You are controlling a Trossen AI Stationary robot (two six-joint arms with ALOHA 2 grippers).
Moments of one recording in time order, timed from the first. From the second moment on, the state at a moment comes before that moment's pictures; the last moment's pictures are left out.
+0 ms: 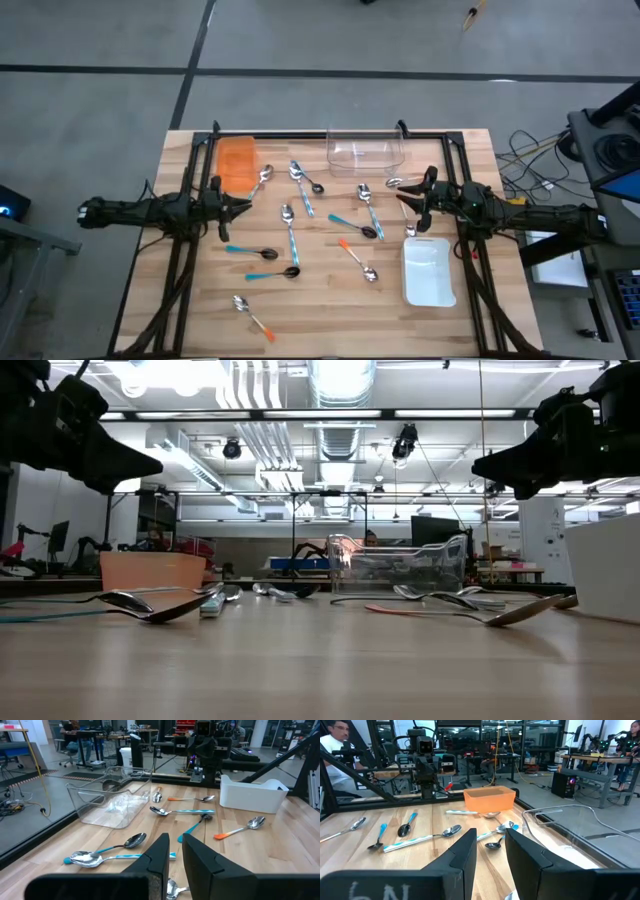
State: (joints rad) left arm -0.09 0.02 0.08 -0.17 -0.34 -0.06; right arm -0.22 0.39 0.01 0.39 0.00 0.00
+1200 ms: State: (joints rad) left arm -0.08 0.02 0.08 -0.18 -0.37 0.15; right arm -0.22 0.39 0.01 0.39 0.00 0.00
